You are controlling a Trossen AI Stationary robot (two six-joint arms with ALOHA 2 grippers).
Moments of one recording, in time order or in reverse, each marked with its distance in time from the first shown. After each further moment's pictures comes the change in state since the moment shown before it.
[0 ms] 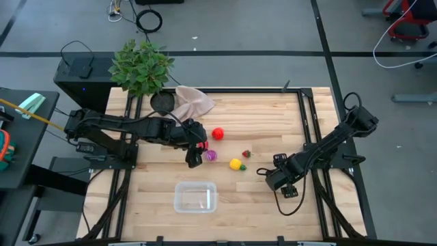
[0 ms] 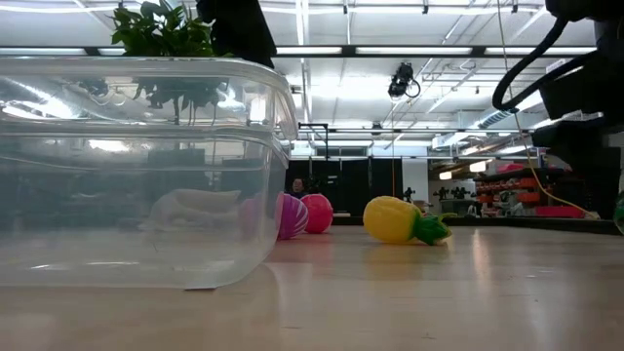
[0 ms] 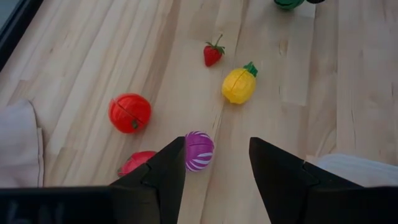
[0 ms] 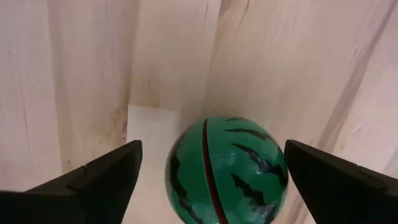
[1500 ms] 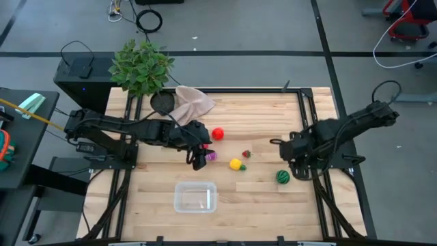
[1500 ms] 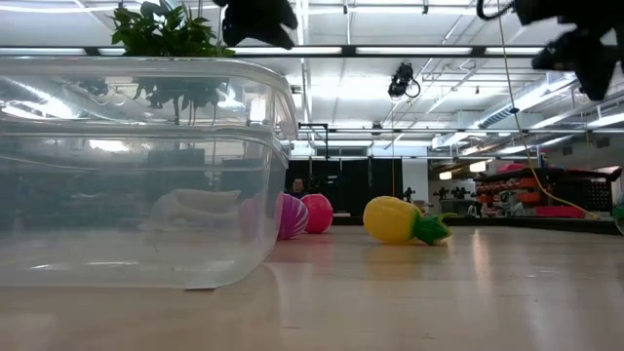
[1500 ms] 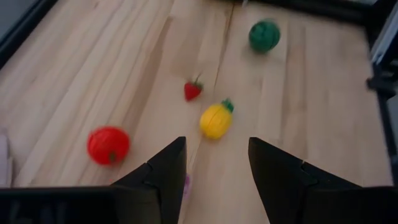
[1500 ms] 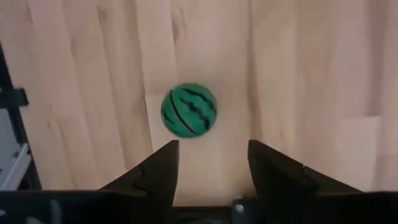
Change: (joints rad) left arm -0.031 0.001 0.000 0.120 -0.001 -0.044; right arm -0.171 -0.404 0.172 -0.374 -0.057 0.099
